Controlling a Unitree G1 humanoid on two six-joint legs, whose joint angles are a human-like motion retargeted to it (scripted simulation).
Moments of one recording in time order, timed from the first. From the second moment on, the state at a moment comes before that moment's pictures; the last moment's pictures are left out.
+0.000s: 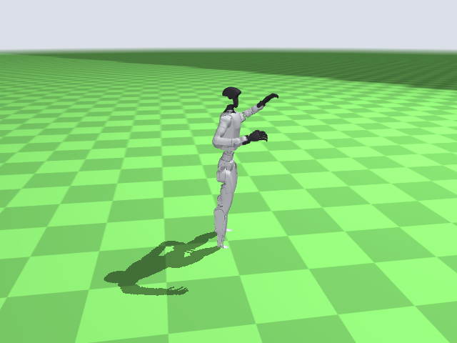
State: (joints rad) left arm 0.01 1.31 0.61 0.12 -0.16 -0.25 0.13; right arm 0.19 -0.77 -0.06 -0.37 -0.08 -0.26 -0.05; waist -0.08 -0.06 -0.20; left_leg -0.07 0.07 0.30 -0.04 -0.20 -0.03; right_leg -0.16 -0.06 -0.01 -0.04 -0.17 0.14
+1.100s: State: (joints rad) left arm 0.18 0.86 -0.41 -0.07 0.02 -0.16 -0.42; right arm -1.83 -0.38 0.95 -0.03 -0.11 -0.17 0.04; waist 0.03 -0.23 -0.14; left_leg 0.11 0.03 0.35 -0.02 -0.21 0.05; right_leg -0.06 -0.08 0.10 -0.02 -0.21 0.14
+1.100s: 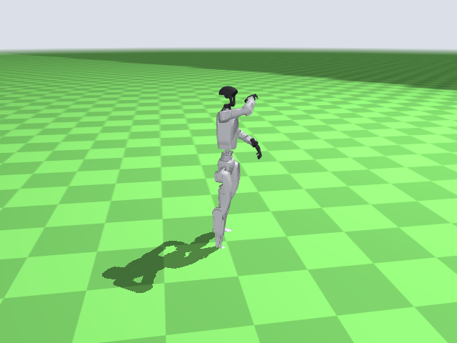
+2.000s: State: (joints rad) left arm 0.21 0.72 -0.51 0.21 -0.27 -0.08 -0.47; right arm -1.56 -0.61 1.26 -0.25 0.33 -0.06 0.40; waist -0.18 -0.07 -0.23; left_leg 0.11 -0.05 0.58 -0.05 -0.13 0.16; right_leg -0.20 -0.05 0.27 -0.04 -0.09 0.26
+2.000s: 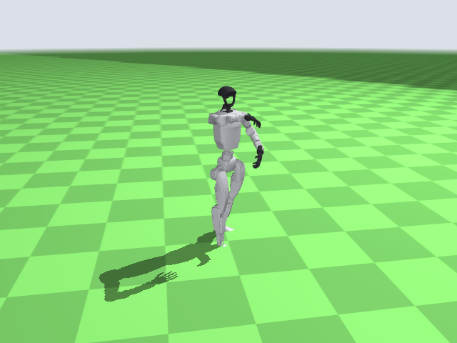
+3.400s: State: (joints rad) left arm -0.40 0.62 -1.40 0.74 0.25 -0.23 -0.26; right arm -0.41 -0.79 1.20 0.47 -0.07 -0.19 0.19; waist -0.10 -0.07 -0.07; left_leg 0.32 -0.11 0.83 0.15 0.47 0.25; right_leg -0.06 0.28 0.36 -0.07 0.40 0.26
